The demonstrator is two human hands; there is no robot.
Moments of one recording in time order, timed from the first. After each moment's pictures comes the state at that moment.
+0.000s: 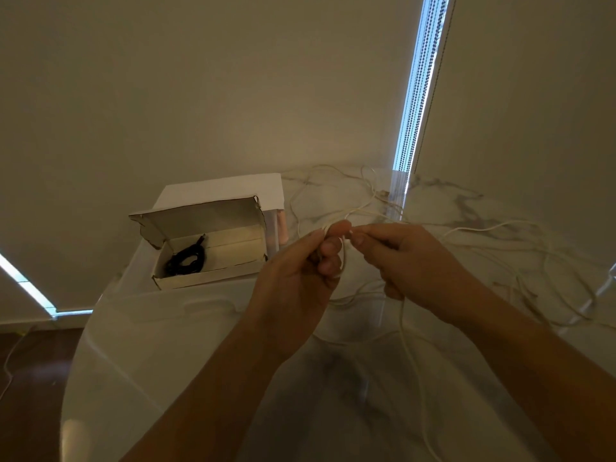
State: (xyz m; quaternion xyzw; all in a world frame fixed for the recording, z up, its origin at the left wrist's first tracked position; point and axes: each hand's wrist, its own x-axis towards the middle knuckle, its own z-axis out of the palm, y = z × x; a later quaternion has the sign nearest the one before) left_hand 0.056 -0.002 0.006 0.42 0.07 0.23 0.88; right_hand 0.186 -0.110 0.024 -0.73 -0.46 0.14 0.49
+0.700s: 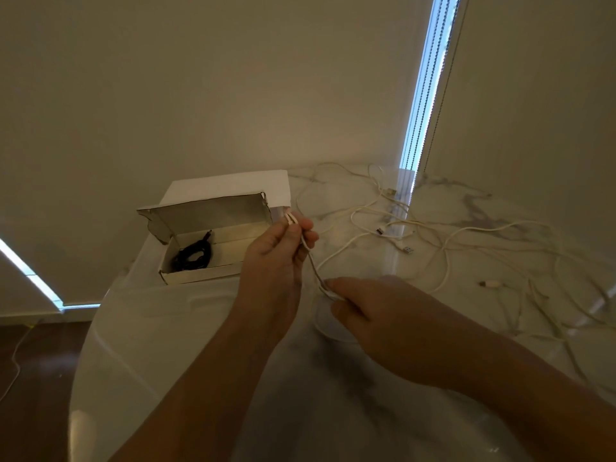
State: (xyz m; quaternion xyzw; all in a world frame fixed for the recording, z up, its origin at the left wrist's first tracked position) left_hand 0.056 0.020 0.001 0.45 0.20 0.42 0.76; right_hand 0.127 -0.125 0.027 -0.78 -0.58 0.14 0.20
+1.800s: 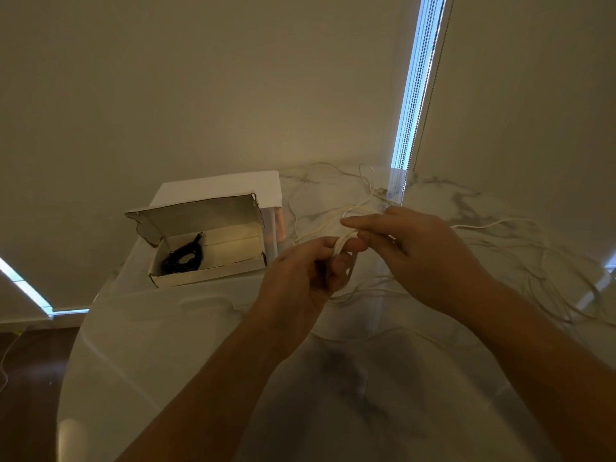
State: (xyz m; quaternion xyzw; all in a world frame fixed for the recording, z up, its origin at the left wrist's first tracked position) left_hand 0.060 -0.004 0.000 0.52 0.12 0.21 0.82; right_hand 0.195 -0.120 0.028 -0.77 -0.55 -0.08 0.31
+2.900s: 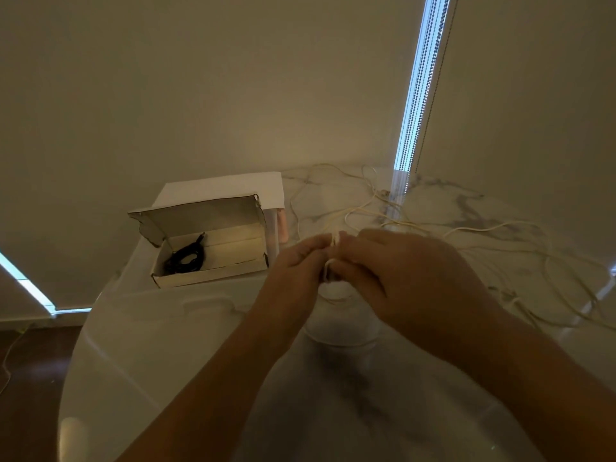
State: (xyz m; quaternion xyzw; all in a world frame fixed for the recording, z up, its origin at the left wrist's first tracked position) left_hand 0.052 -0.008 0.010 0.63 0.18 0.28 0.70; right_hand 0.145 -0.129 0.045 -0.72 -0.63 -0.20 0.20
